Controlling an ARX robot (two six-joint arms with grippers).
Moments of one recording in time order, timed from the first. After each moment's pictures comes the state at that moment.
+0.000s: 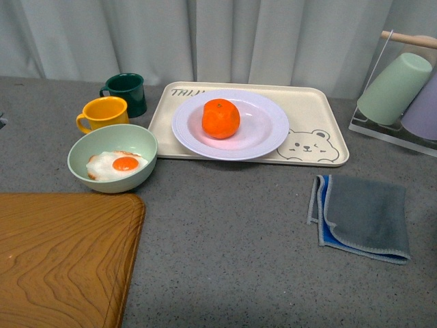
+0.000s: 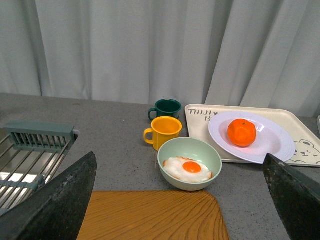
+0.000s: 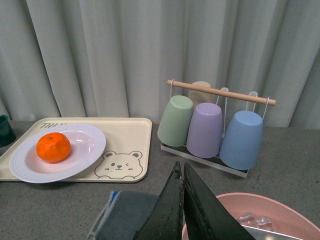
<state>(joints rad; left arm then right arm) 0.00 0.00 0.02 0.00 0.00 0.00 0.00 0.44 0.01 0.44 0.00 0.00</state>
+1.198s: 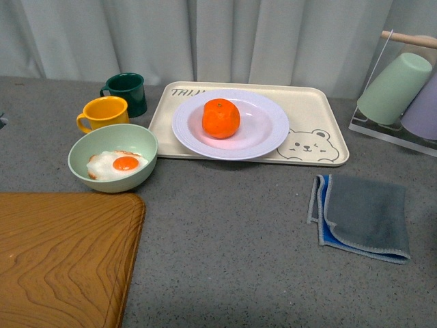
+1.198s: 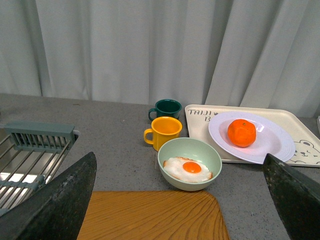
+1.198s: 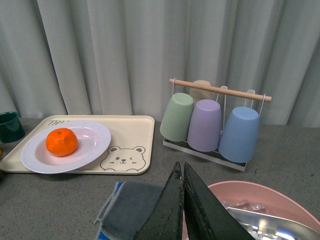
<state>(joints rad) 0.00 0.00 0.02 0.00 0.00 0.00 0.00 0.00 0.01 0.00 0.00 0.00</state>
